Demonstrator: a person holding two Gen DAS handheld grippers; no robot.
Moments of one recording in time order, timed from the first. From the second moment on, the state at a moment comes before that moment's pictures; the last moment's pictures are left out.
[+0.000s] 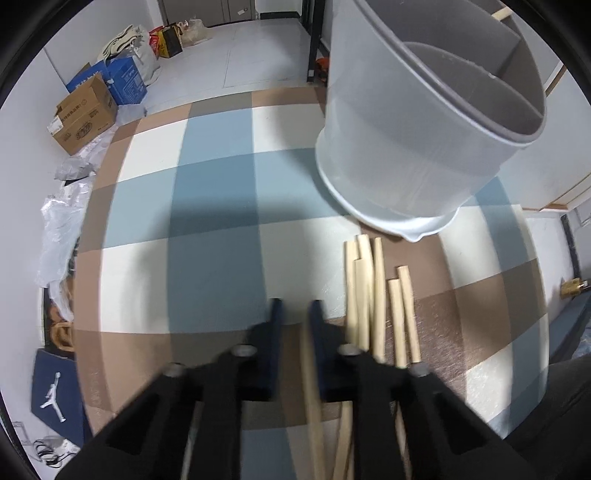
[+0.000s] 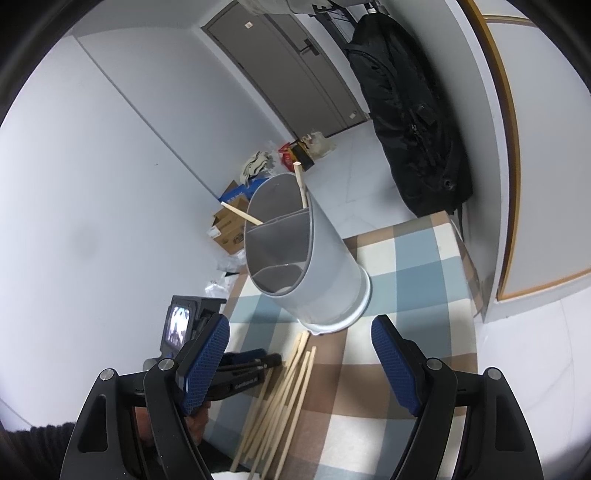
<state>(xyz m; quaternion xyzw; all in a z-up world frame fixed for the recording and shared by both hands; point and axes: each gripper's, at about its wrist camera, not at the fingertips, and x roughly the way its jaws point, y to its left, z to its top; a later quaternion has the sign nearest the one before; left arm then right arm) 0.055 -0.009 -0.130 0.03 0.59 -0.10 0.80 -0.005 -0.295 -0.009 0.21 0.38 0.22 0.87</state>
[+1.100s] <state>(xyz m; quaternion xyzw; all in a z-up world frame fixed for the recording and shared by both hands) 0.053 0.055 -0.085 -0.15 0.50 -0.15 0.84 0.070 -0.166 -0.116 0.07 0.54 0.16 0.82</state>
